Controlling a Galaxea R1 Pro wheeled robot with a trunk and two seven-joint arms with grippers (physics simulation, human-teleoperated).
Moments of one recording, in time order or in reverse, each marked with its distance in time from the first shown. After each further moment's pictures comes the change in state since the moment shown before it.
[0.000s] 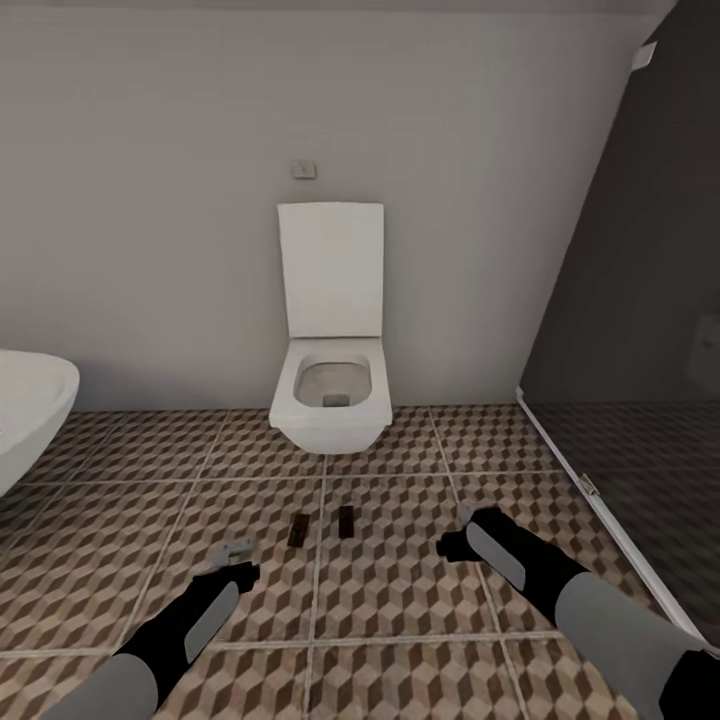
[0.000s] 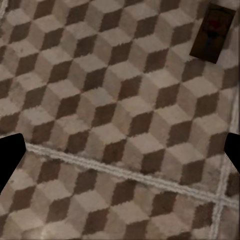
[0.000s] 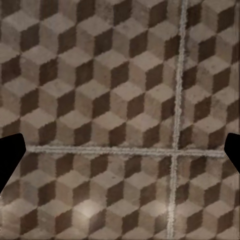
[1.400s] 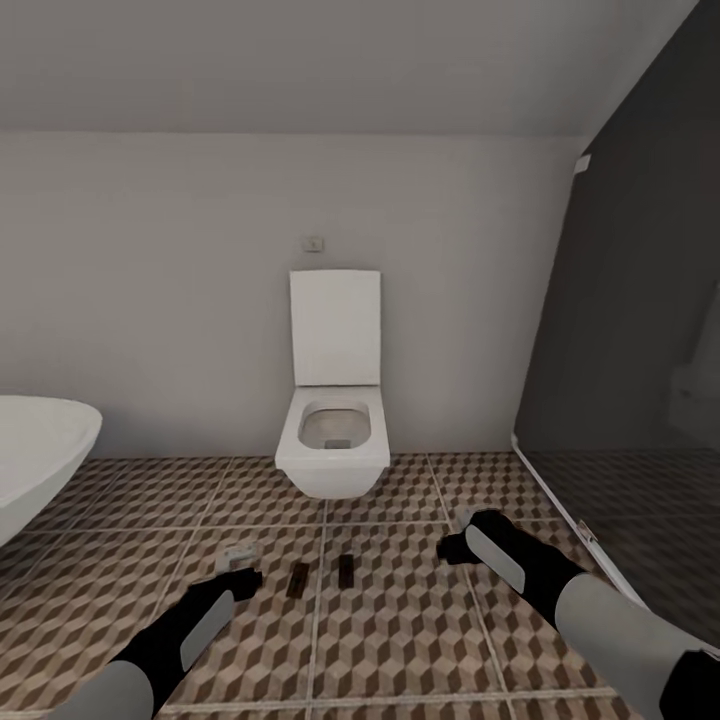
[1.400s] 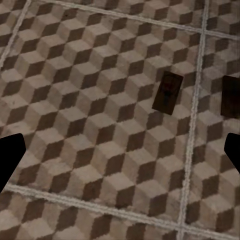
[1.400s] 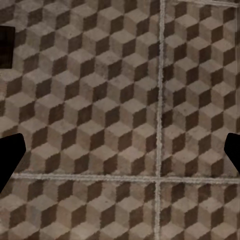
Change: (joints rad) left arm 0.011 0.007 0.000 0.029 0.001 -0.031 -0.099; right arm 0.000 0.000 0.025 0.006 -0.001 -0.005 0.001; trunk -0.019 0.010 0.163
